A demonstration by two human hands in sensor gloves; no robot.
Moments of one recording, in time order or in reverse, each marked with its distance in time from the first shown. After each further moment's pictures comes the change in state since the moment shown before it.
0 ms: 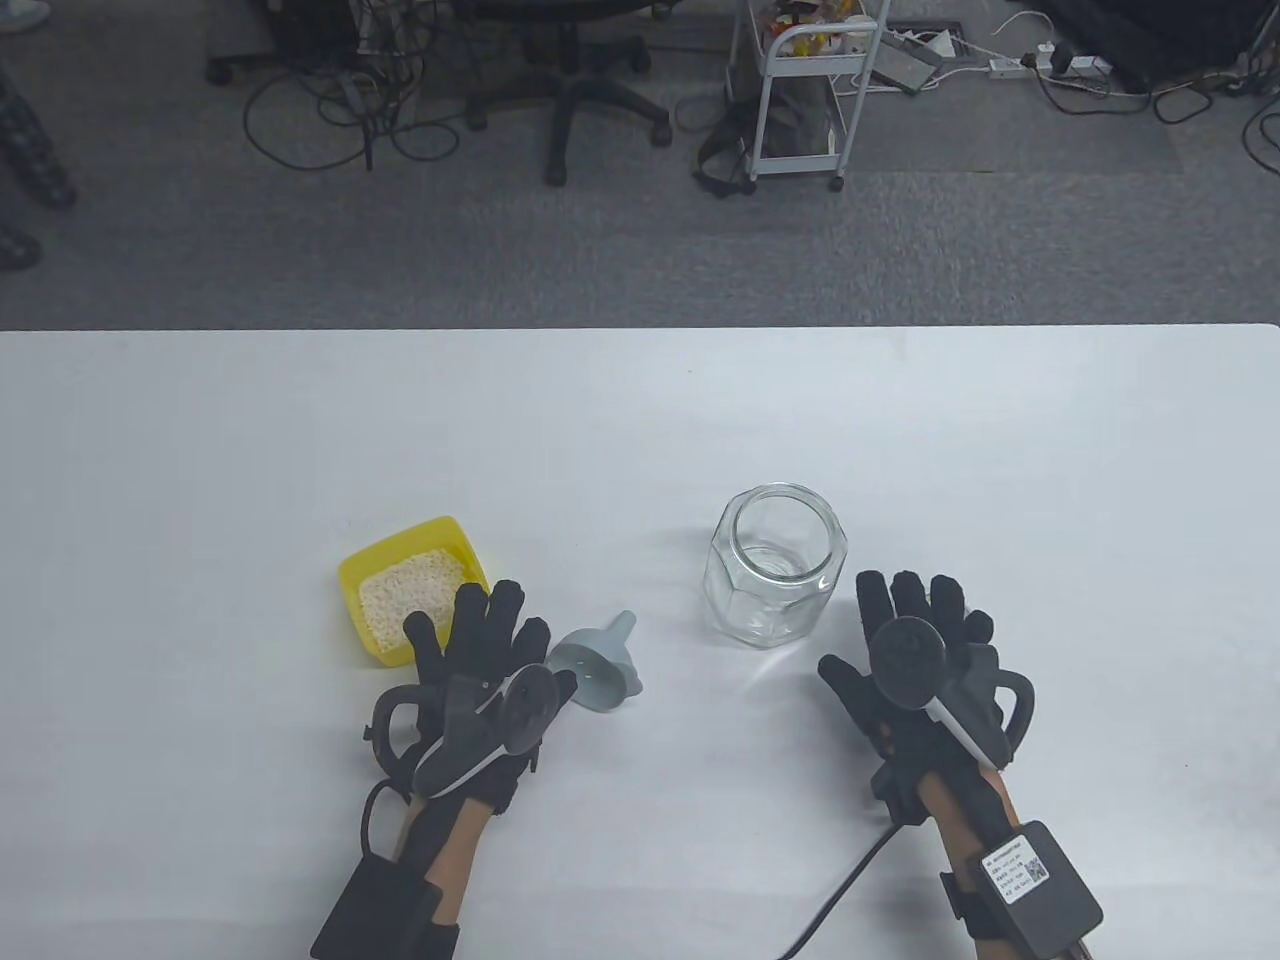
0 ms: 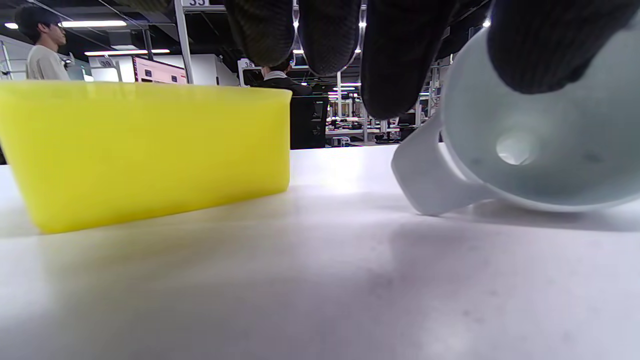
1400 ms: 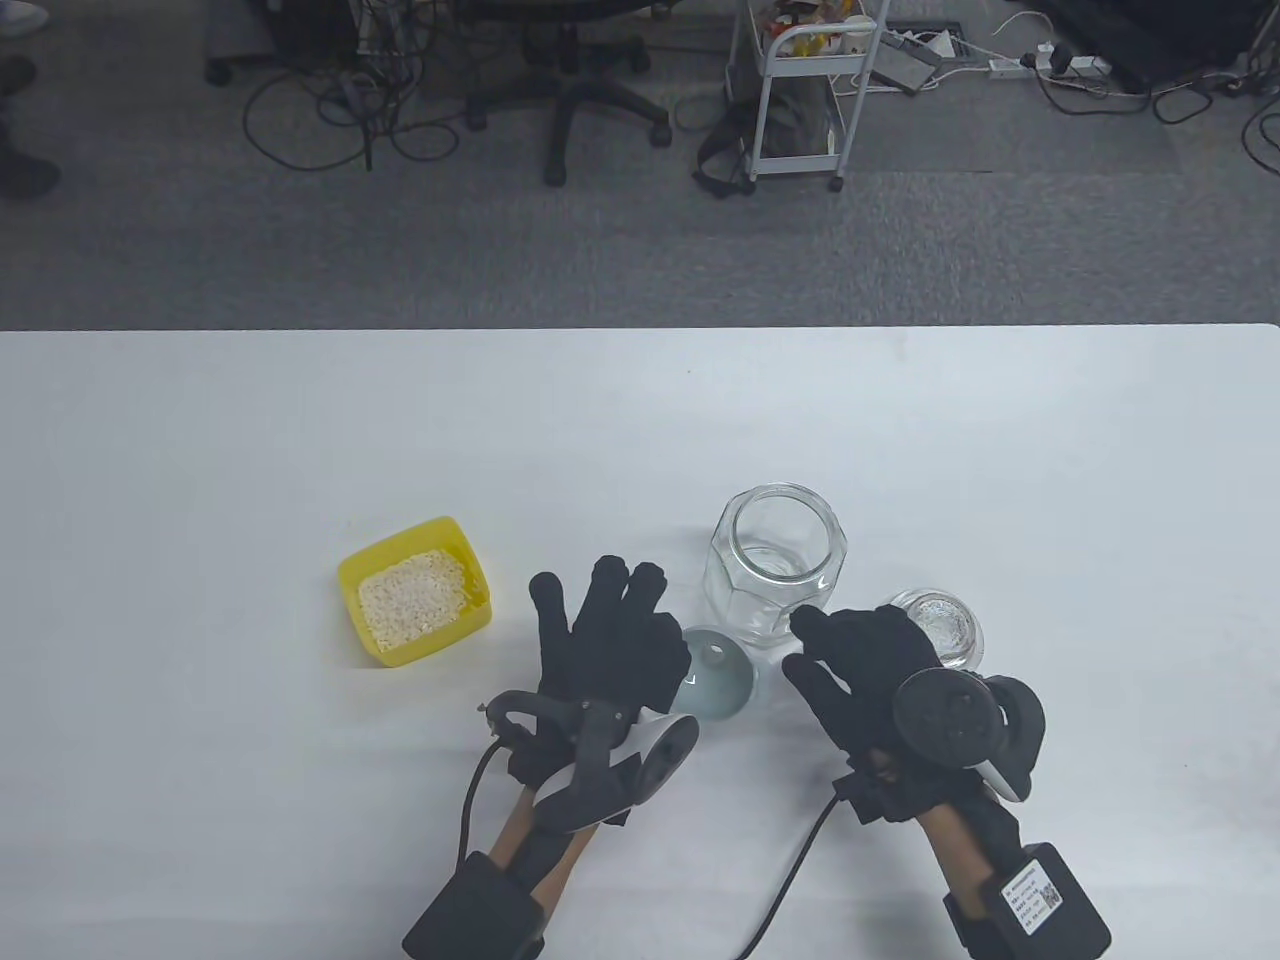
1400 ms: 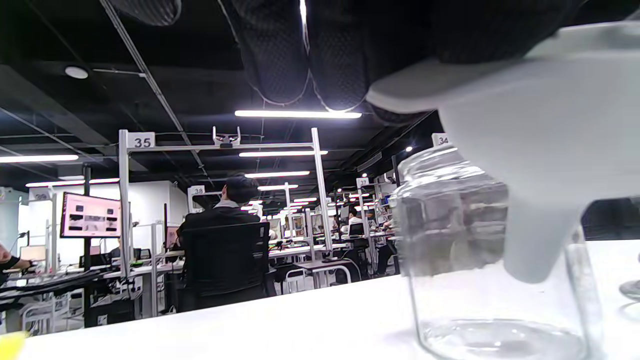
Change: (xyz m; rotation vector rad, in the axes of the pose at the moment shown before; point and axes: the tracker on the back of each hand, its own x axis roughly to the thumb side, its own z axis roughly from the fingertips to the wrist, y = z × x) left_hand 0.106 0.072 0.014 0.407 -0.183 -0.037; right_hand 0.025 -0.035 0.028 -0.154 -0.361 -0.471
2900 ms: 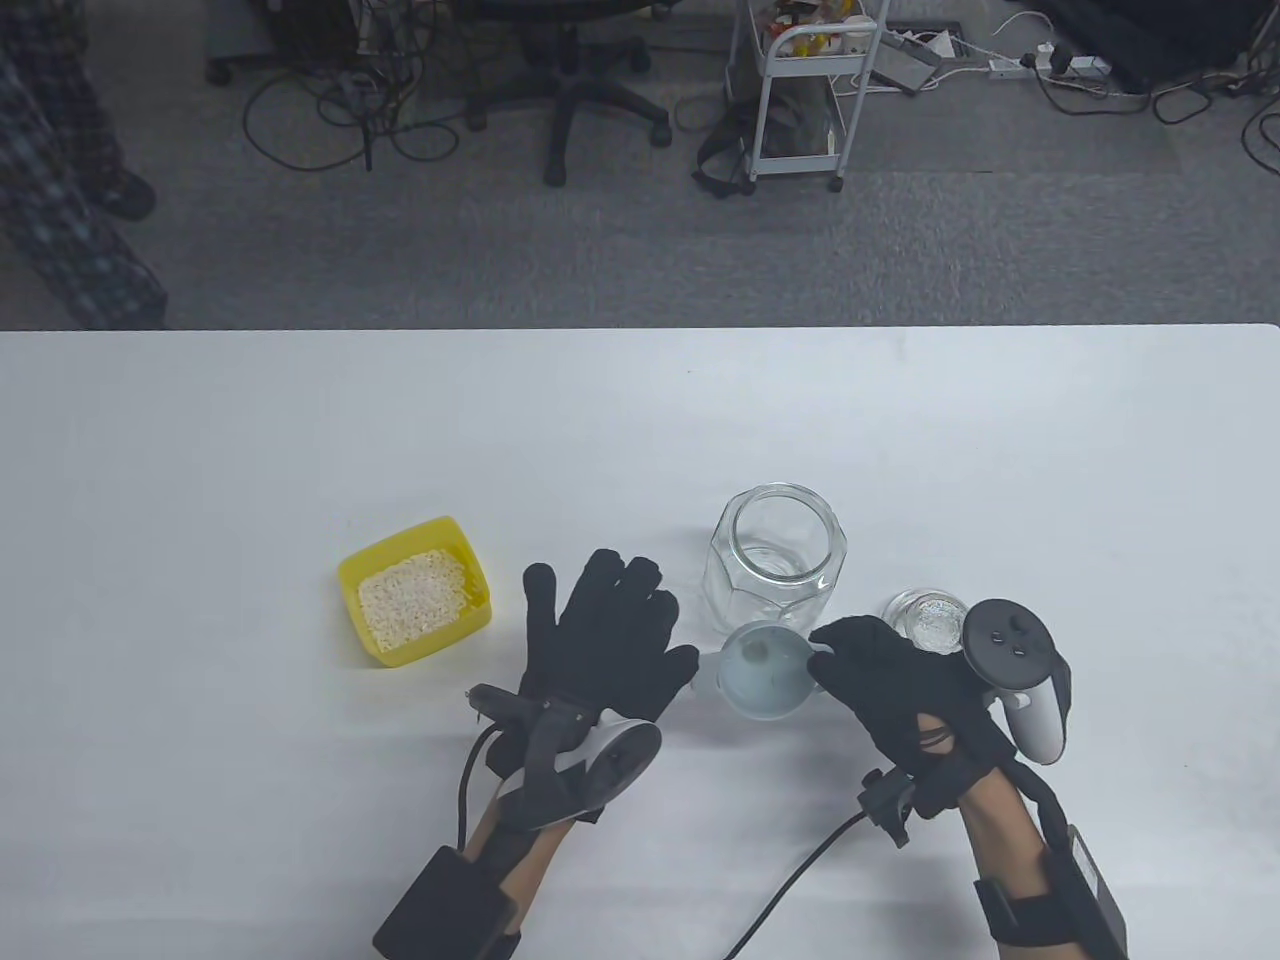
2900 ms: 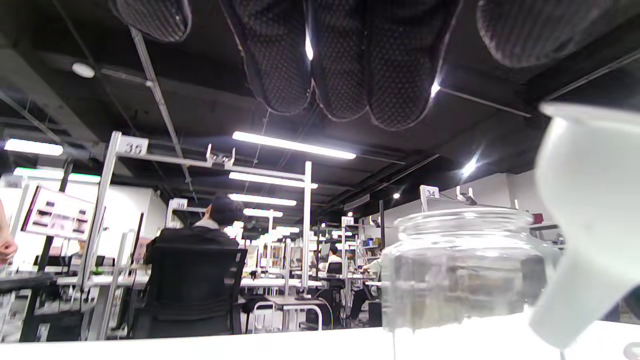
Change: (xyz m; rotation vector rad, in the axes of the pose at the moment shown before) left_hand -0.044 0.007 0.007 0.082 0.014 0.196; right_hand -0.049 -0.003 -0.009 0.331 0.363 -0.570
